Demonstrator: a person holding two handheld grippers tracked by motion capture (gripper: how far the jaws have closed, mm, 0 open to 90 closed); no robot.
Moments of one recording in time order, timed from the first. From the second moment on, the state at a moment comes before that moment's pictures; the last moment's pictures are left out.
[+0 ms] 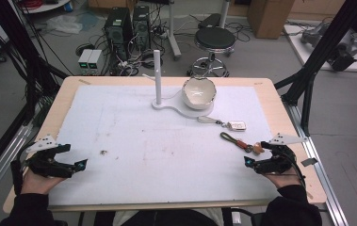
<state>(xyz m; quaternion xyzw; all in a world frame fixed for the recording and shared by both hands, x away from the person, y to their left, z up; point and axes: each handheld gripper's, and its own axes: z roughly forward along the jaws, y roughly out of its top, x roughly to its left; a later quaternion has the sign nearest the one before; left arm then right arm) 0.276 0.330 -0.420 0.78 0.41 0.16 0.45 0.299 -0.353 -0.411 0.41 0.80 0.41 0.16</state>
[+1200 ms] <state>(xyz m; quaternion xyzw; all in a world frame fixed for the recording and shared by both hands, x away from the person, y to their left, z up) 0.276 0.329 -0.426 0.78 0.41 0.15 0.44 0.333 -0.327 -0.396 0.39 0.84 0.36 0.14</state>
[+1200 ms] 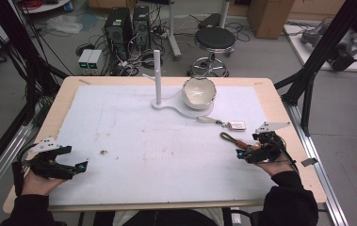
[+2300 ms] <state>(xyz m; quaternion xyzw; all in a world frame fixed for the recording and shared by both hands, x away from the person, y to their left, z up) 0.275 0.330 -0.427 0.78 0.41 0.15 0.44 0.394 -0.326 -0.411 0.42 0.86 0.28 0.09</state>
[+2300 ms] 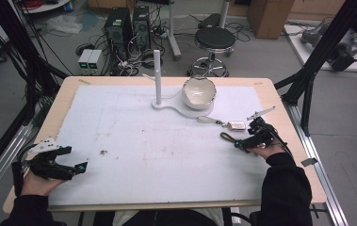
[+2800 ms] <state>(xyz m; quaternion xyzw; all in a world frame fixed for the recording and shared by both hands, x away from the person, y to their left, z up) 0.274 0.330 -0.426 0.78 0.41 0.16 0.44 0.398 -0.325 -0.423 0.41 0.88 0.23 0.07</state>
